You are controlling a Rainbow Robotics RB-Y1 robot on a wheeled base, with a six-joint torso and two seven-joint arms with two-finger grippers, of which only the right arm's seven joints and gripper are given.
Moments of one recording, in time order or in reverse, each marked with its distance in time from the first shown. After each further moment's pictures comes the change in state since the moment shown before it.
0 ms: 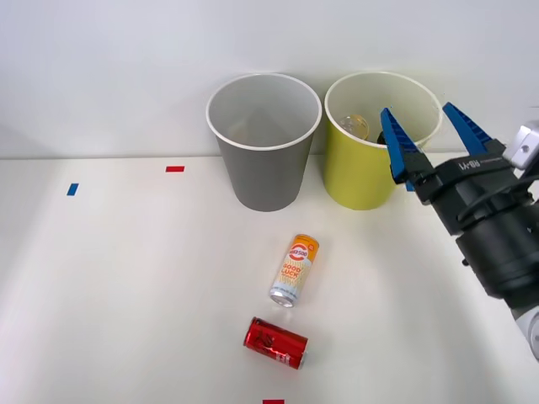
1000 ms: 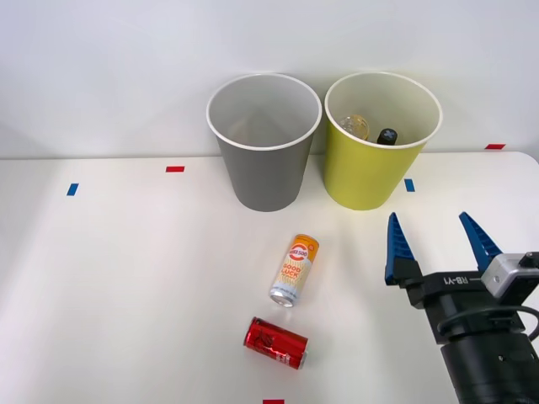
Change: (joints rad) arm 0.402 0.139 0.170 -0.007 0.343 -0.260 0.037
